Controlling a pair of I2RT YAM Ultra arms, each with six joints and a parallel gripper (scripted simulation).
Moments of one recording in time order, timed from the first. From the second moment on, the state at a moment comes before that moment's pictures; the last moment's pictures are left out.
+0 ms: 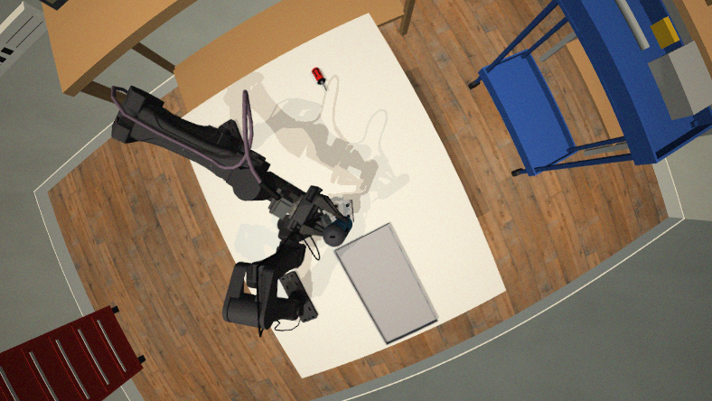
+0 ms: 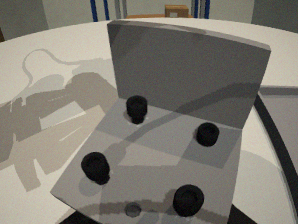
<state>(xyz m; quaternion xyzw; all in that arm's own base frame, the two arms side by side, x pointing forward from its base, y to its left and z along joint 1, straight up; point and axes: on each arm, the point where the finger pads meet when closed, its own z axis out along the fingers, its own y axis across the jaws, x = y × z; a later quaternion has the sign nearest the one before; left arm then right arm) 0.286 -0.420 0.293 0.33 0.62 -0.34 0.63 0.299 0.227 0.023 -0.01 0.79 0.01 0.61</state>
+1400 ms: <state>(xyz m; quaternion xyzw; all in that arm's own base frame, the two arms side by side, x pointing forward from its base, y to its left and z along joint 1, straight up) 0.285 -0.418 0.286 0.33 0.62 -0.33 0.63 0.299 0.227 0.023 -0.01 0.79 0.01 0.61</state>
